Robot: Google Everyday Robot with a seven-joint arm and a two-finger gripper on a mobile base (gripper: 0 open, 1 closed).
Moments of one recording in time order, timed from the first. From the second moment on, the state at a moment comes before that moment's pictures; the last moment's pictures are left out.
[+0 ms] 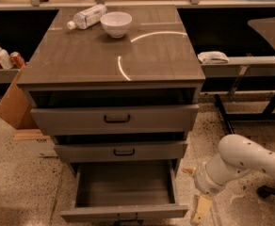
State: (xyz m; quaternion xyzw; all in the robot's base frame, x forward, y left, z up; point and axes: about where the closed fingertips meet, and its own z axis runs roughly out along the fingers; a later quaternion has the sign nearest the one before) arm 0.391 -0.181 0.506 -0.65 0.72 0.23 0.11
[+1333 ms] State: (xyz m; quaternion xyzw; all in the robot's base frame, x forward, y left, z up) arm 0.355 -0.141 0.335 -0.63 0.69 0.33 0.11
